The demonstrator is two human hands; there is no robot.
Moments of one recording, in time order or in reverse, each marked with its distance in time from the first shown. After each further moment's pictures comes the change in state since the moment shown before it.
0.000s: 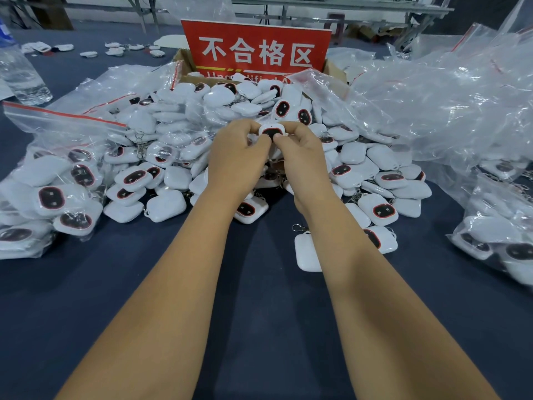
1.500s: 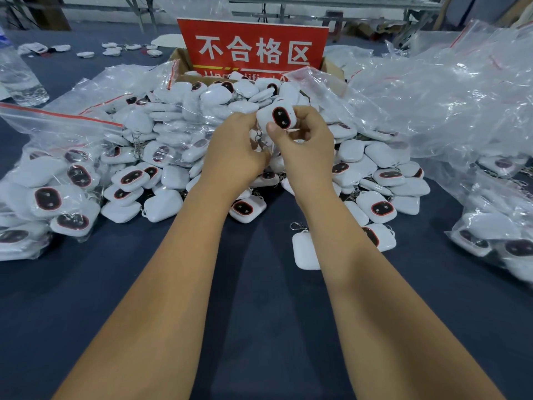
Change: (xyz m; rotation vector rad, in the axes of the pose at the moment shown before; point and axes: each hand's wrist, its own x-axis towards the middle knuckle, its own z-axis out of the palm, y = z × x) left_hand 0.007 0.002 -0.007 0.237 -0.084 0.212; right_hand -0.005 -0.010 -0.002 -0.097 0.174 -0.222
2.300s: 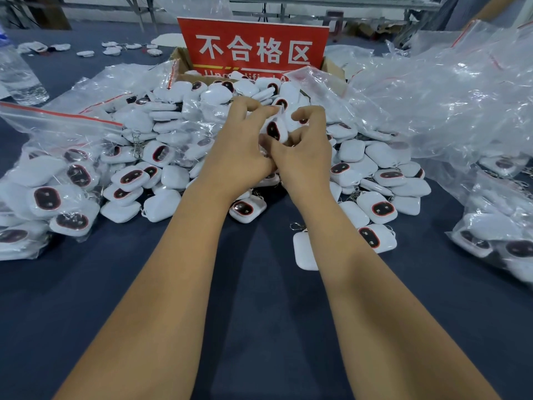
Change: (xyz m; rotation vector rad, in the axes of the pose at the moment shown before) left_hand -0.002 -0.002 0.000 -0.017 0.010 0.214; right_hand 0.000 0.009 0.002 -0.236 -0.002 -0.056
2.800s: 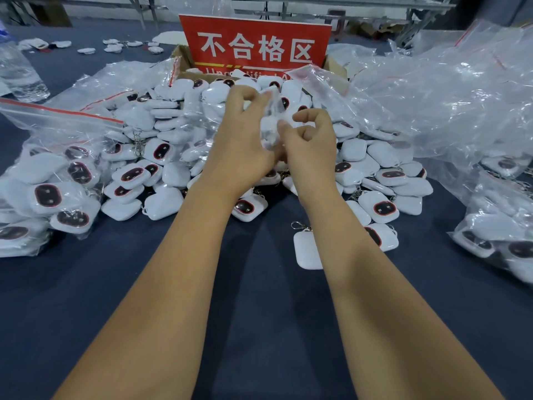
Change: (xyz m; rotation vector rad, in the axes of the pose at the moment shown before) left_hand 0.000 0.011 -0.002 0.022 0.114 0.018; right_hand 0.002 -0.008 -0.005 0.253 -0.019 0.150
